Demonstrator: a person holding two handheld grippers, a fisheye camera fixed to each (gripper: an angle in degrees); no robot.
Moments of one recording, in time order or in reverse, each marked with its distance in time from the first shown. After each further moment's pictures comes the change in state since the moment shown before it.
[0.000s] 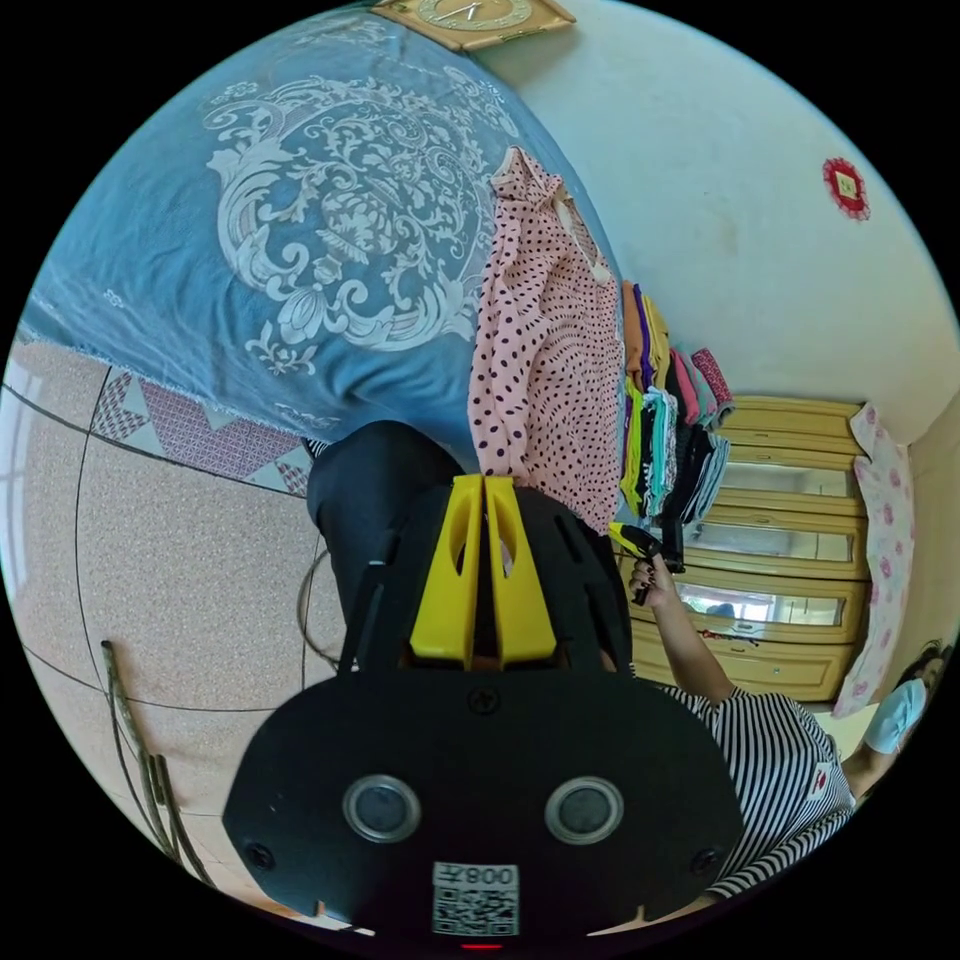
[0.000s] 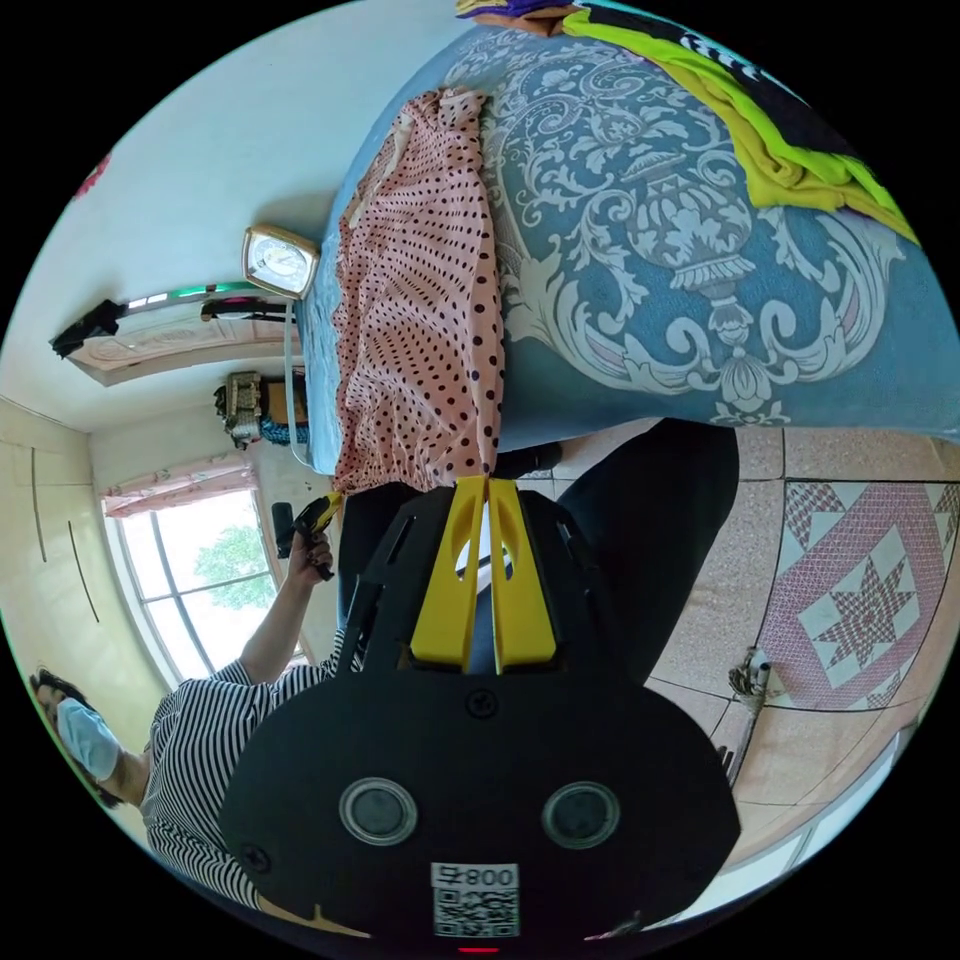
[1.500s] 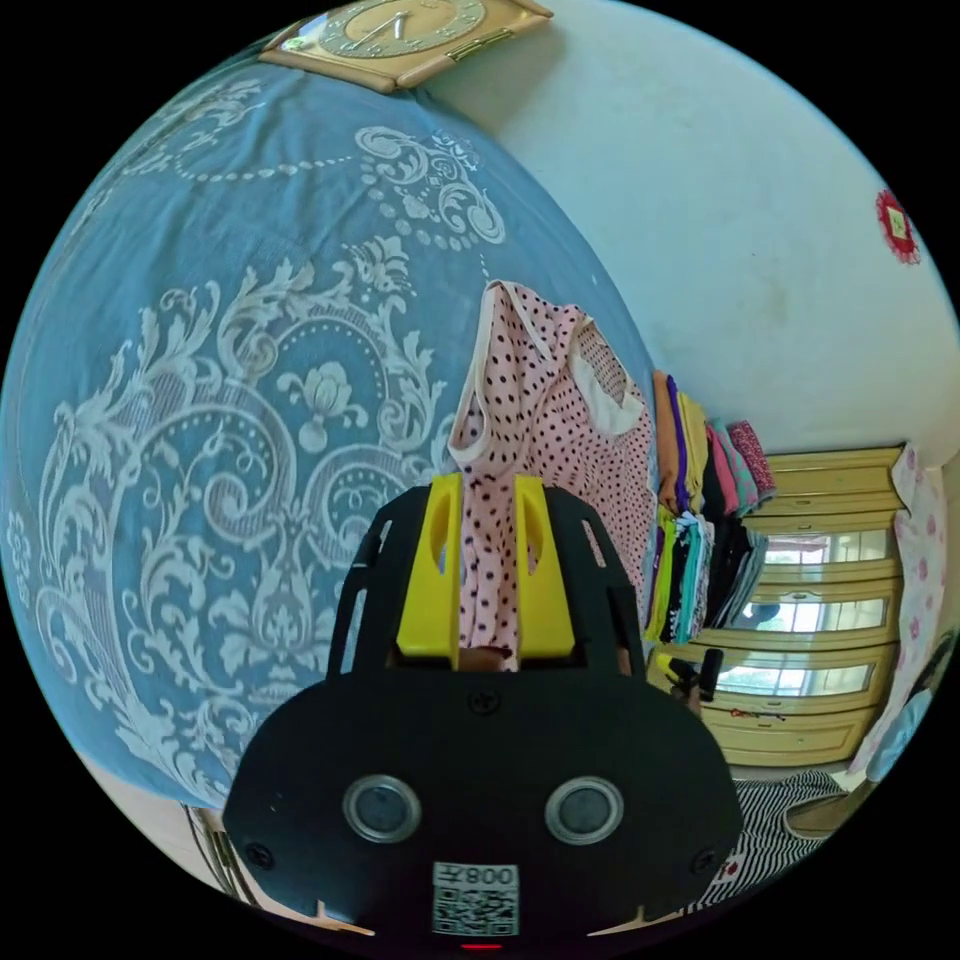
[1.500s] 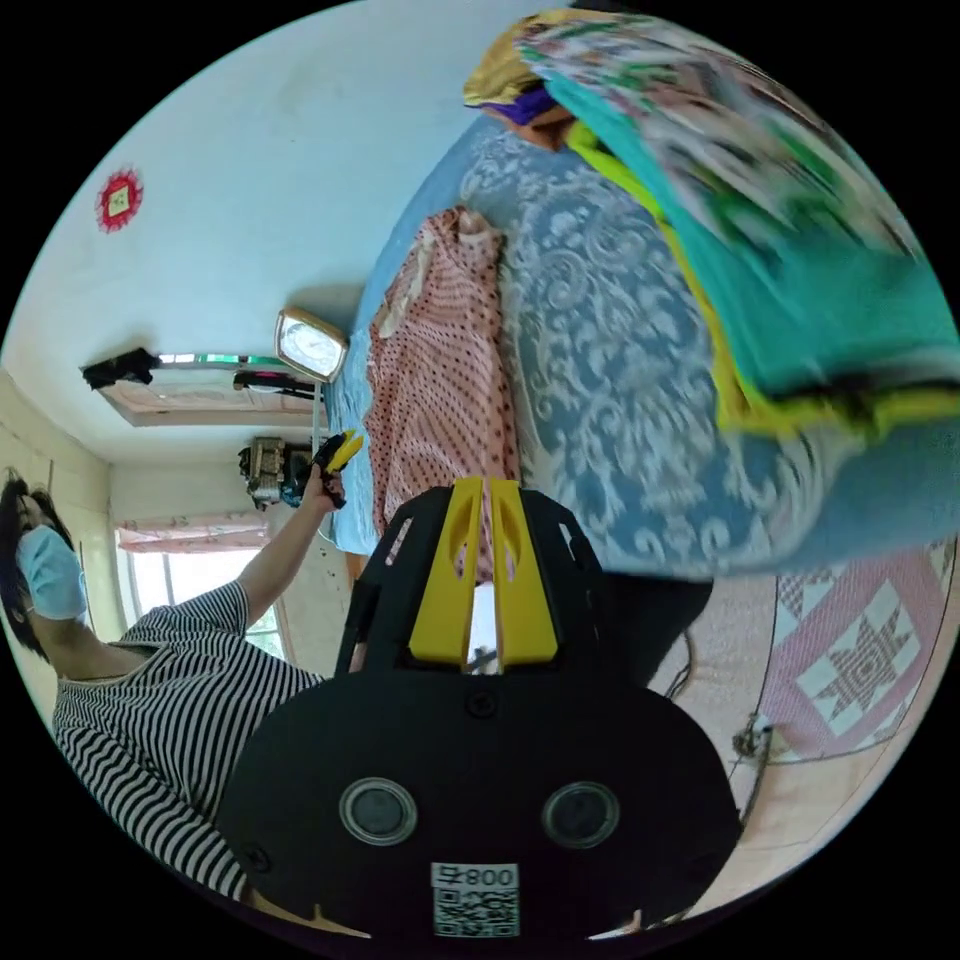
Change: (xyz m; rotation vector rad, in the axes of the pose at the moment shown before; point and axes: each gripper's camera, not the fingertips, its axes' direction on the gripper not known) left arm 0.165 -0.528 0.034 0.109 -0.157 0.059; right arm 0.028 -0.139 0.067 0.247 -0.016 -0.050
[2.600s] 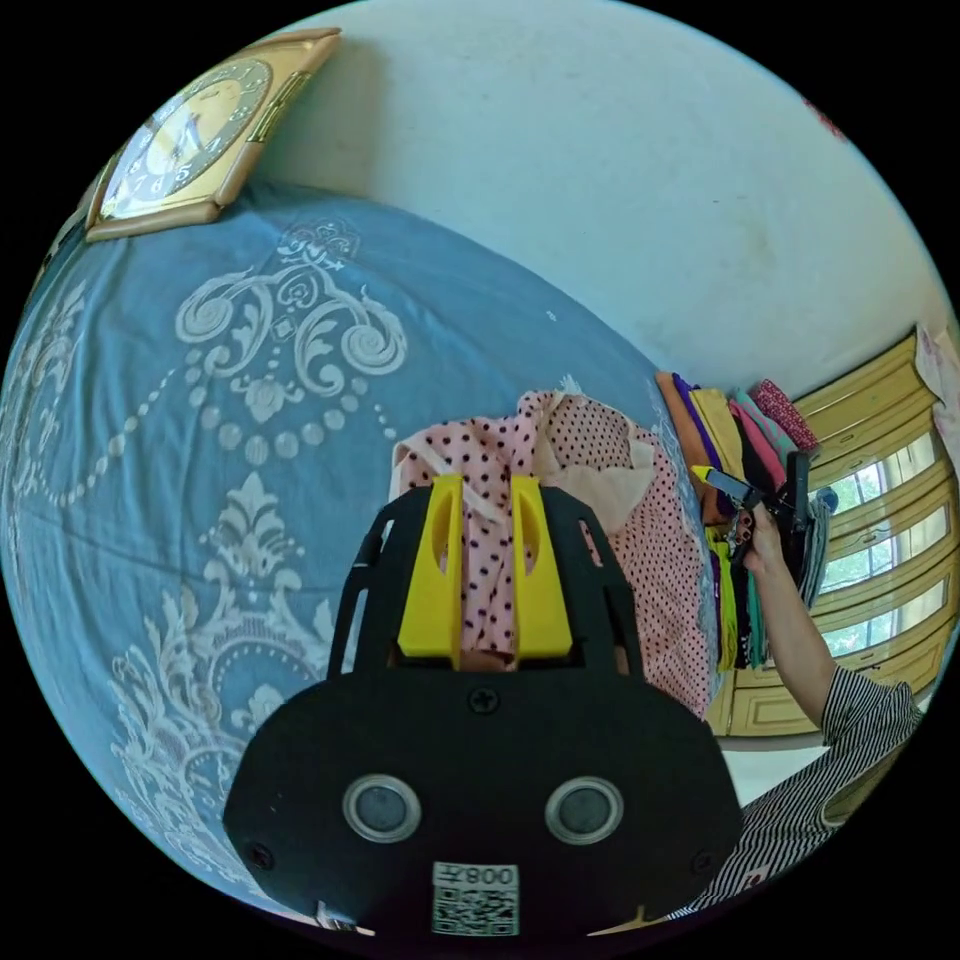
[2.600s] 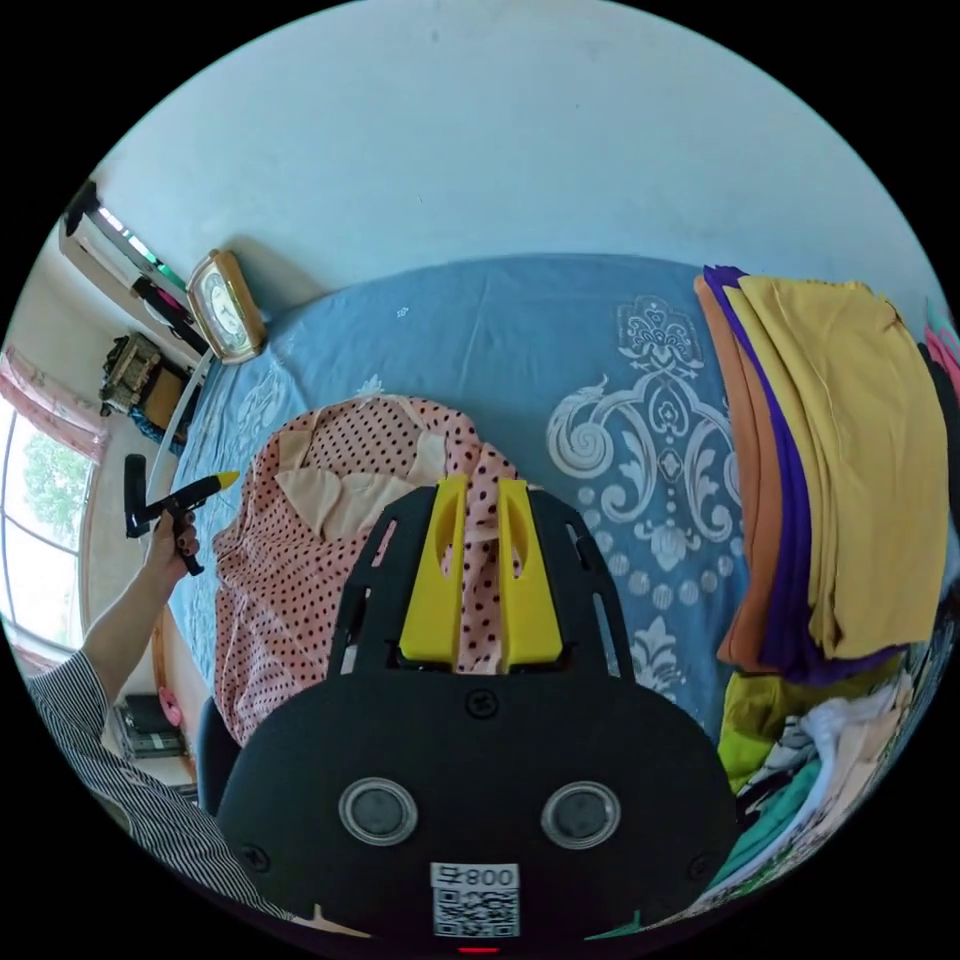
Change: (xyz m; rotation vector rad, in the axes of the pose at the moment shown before) left arm 0.126 -0.375 -0.018 0.091 -0.137 0.293; right arm -0.173 -0.515 0.311 0.049 0.499 -0.433
